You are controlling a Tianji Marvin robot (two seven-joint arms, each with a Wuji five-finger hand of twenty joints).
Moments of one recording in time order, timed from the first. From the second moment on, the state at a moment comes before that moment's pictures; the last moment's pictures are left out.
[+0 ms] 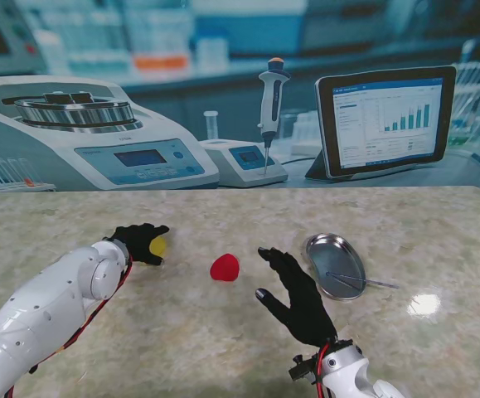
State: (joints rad) left arm 1.08 -1.04 -0.86 -1.06 0.85 0.08 -0.15; right arm -1.93 -1.16 1.17 -1.82 -0.48 -0.23 -0.32; left_hand 0.49 -0.41 0.61 -0.11 0.16 -0.06 0.00 0.35 0.15 -0.01 0.44 0.98 0.17 0.12 0.75 0.75 0.13 0.39 0.84 0.63; right_hand 0.35 -0.07 0.40 0.02 0.15 -0.21 -0.01 0.52 0.19 -0.05 0.10 0.15 0.09 0.01 0.01 0.16 -0.10 0.19 0.44 0.38
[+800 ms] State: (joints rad) left arm 1.12 -1.04 -0.93 -1.12 0.88 0.06 -0.18; right arm -1.93 -1.16 1.17 -1.82 -0.48 -0.23 -0.32; left_hand 0.49 -0.41 0.62 -0.11 0.16 -0.05 0.00 0.35 0.15 -0.01 0.44 0.96 0.17 0.12 0.76 0.75 0.13 0.39 0.85 0.64; right_hand 0.35 -0.07 0.40 0.02 0.15 -0.21 -0.01 0.52 0.19 -0.05 0.10 0.15 0.09 0.01 0.01 0.16 -0.10 0.19 0.44 0.38
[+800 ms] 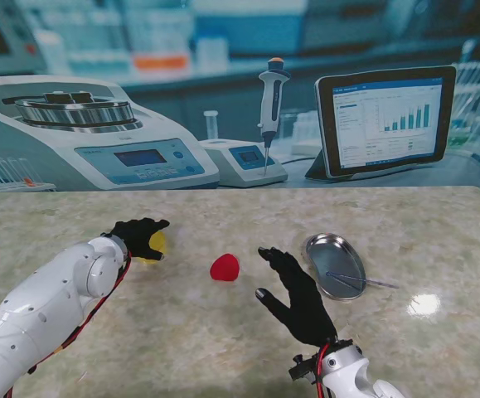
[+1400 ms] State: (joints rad) left arm 1.34 -1.02 -1.18 -1.38 1.01 -0.04 -0.30; right arm -1.93 -1.16 1.17 -1.82 -0.48 -0.24 -0.33; left_hand 0.49 -0.42 0.64 -0.11 0.16 -0.04 0.00 0.35 0.15 -0.01 0.44 0.95 0.17 0.12 0.76 0.75 0.13 0.38 0.86 0.64; right_hand 0.35 -0.07 0.40 0.02 0.15 -0.21 -0.01 0.52 0.19 -0.05 0.10 0.15 0.09 0.01 0.01 0.16 -0.10 0.19 0.44 0.37
